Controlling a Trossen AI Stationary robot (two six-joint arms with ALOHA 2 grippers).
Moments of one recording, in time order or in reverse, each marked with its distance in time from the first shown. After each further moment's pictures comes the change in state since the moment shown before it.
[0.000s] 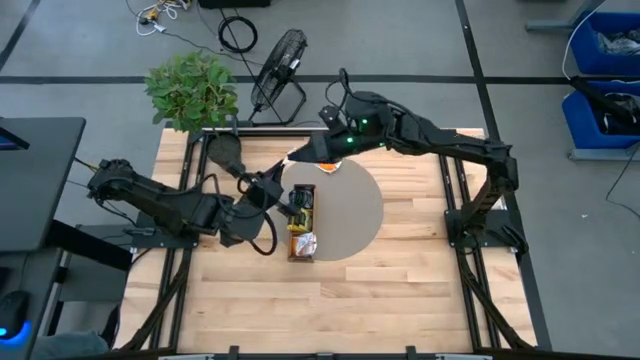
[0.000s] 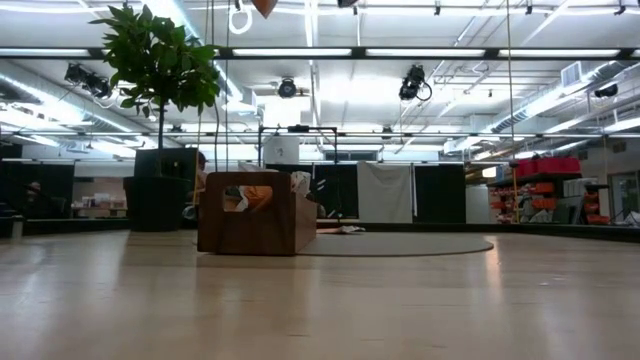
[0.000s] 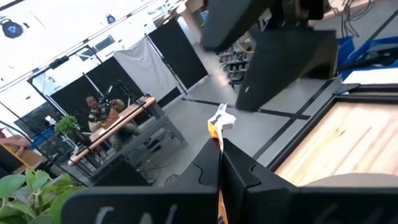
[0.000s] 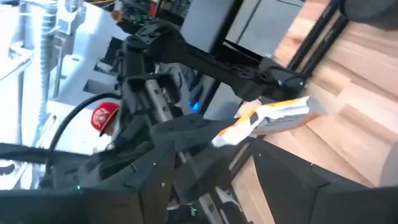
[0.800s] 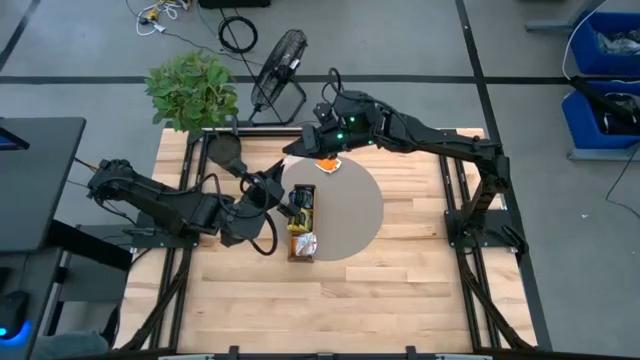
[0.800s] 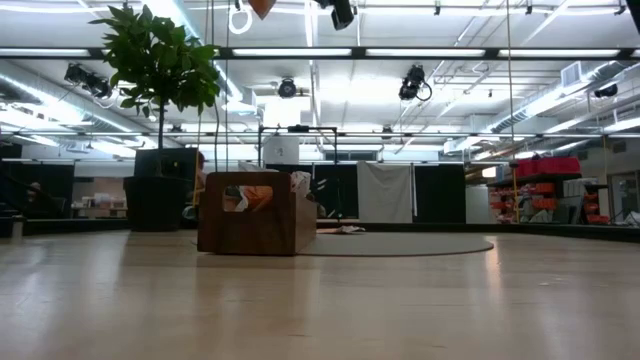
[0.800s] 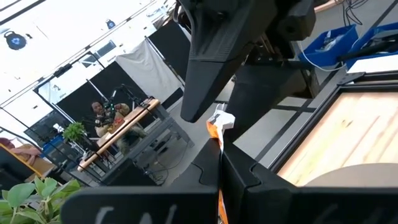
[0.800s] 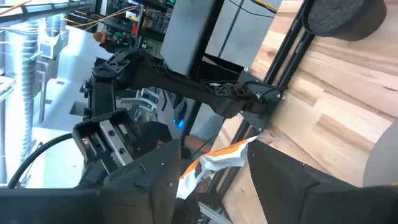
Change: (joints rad) left arm 0.000 0.000 0.000 -0.009 0.001 0.055; right arm -0.036 0.059 0.000 0.022 0.046 0.056
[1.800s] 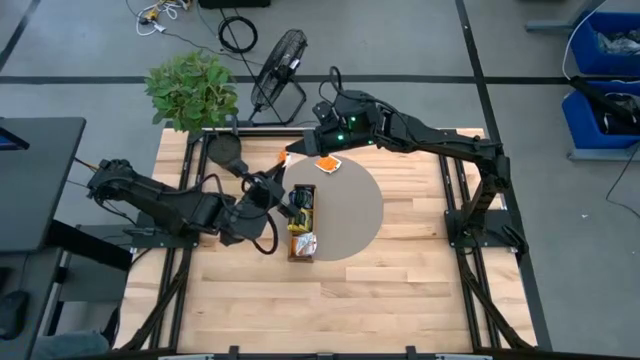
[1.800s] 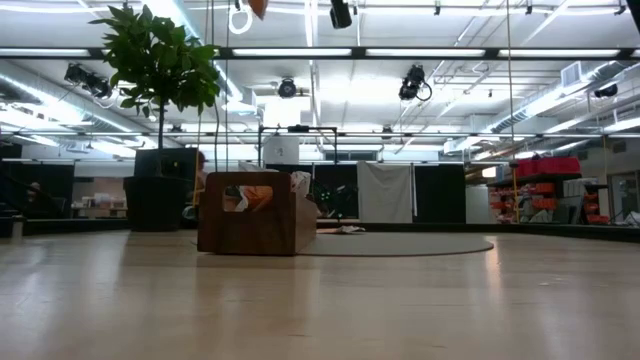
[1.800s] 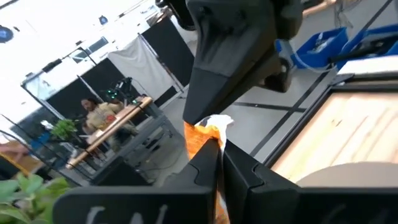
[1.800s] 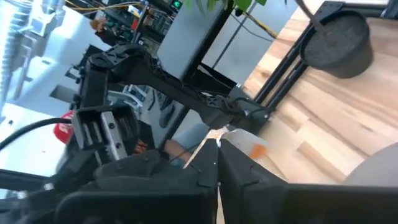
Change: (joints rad) left arm -0.003 0.000 0.000 -0.047 0.031 -0.069; right arm -0.002 -0.002 0.000 0.009 0.036 -0.187
